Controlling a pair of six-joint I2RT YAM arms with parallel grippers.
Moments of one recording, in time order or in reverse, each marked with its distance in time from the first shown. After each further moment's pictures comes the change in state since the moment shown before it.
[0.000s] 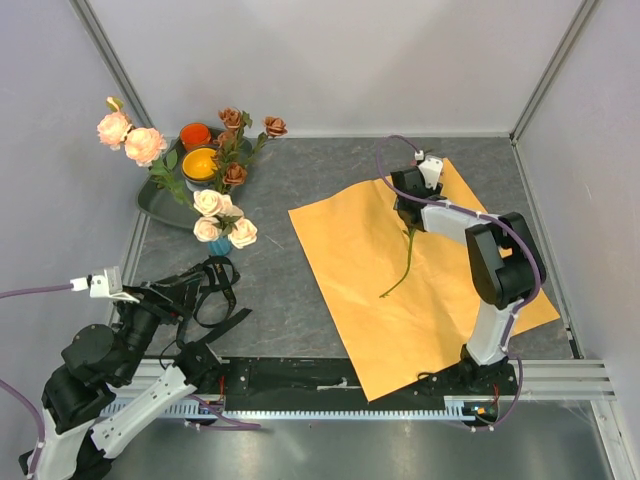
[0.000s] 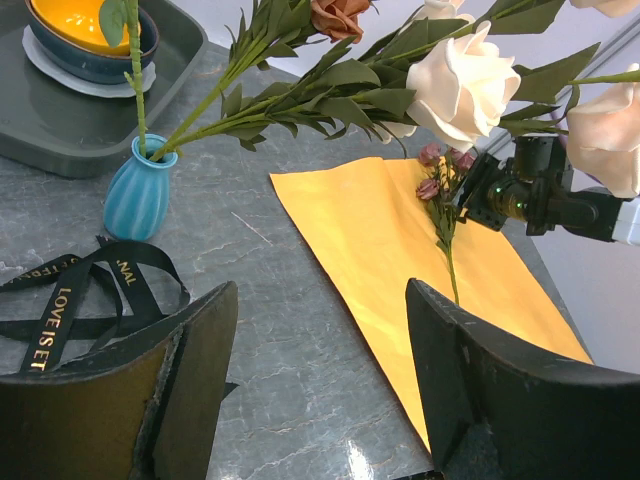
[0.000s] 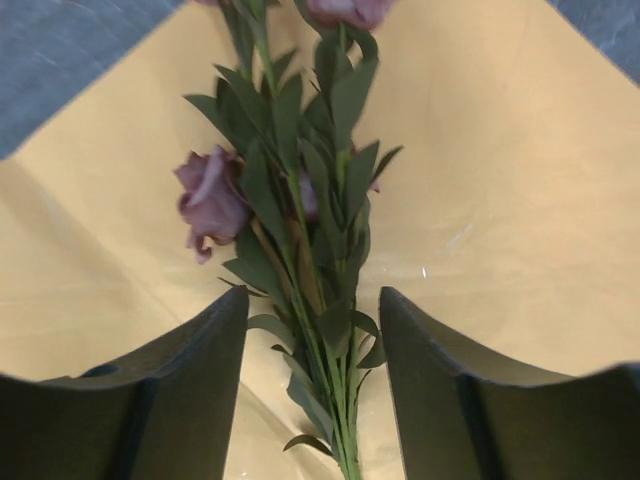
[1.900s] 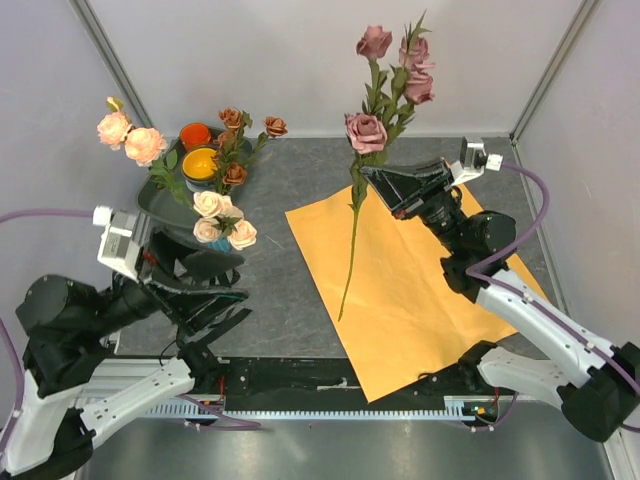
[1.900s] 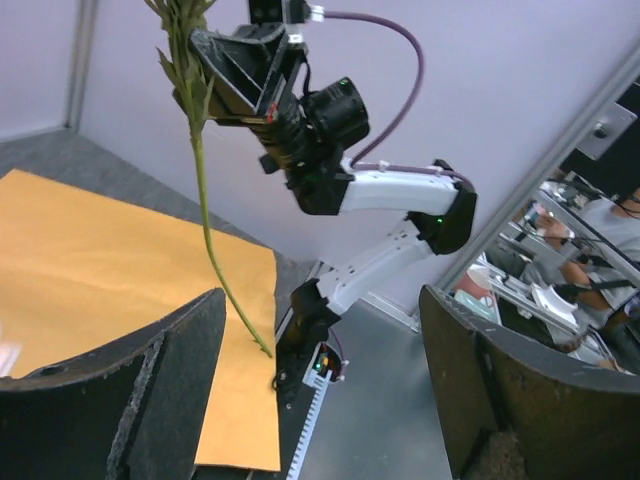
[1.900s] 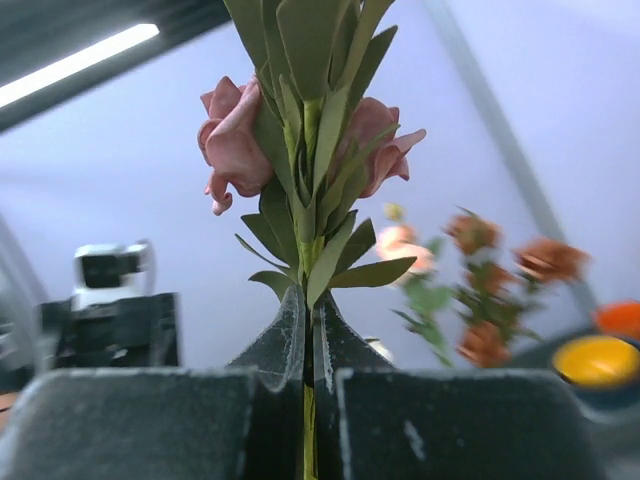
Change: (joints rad) left arm 0.000 0.420 0.341 0.383 0.906 0.010; right arm 0.259 -0.851 -0.337 0.904 -0.869 0.328
